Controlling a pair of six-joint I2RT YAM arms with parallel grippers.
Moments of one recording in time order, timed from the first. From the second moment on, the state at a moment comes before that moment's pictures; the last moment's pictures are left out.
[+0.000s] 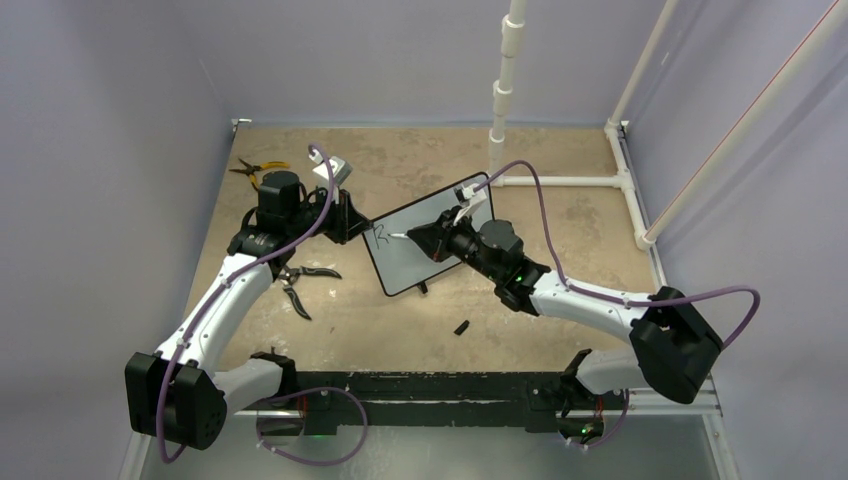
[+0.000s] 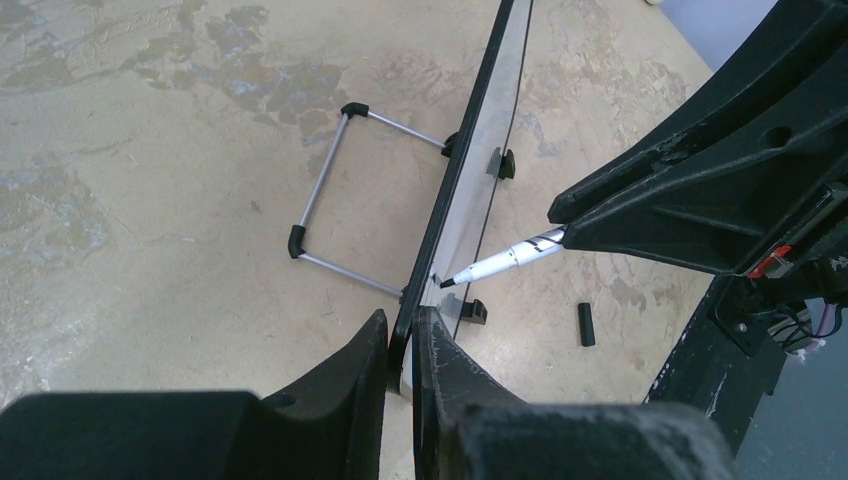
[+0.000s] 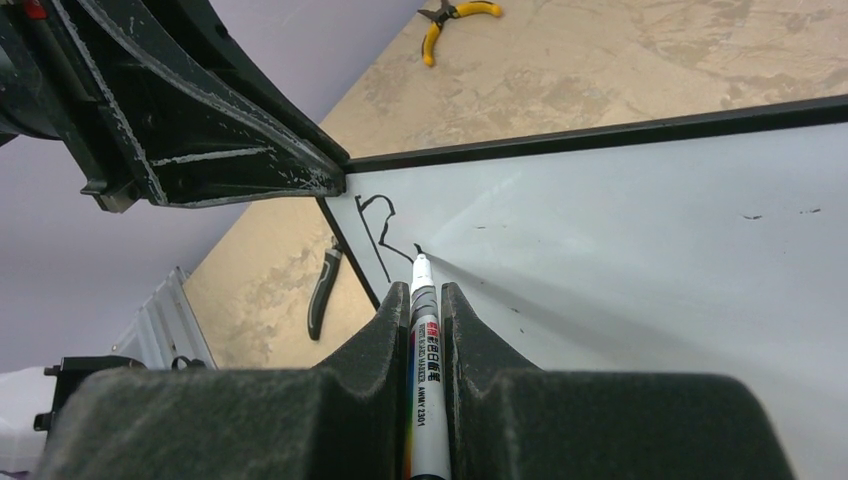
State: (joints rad) left arm -0.23 1.12 0.89 -0.24 0.62 -0.09; right arm 0.82 1.34 0.70 0.58 -0.01 0.51
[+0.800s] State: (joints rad) left arm -0.23 1.11 0.89 -0.24 0.62 -0.09; right arm 0.82 1.27 0.65 0.60 -0.02 0.53
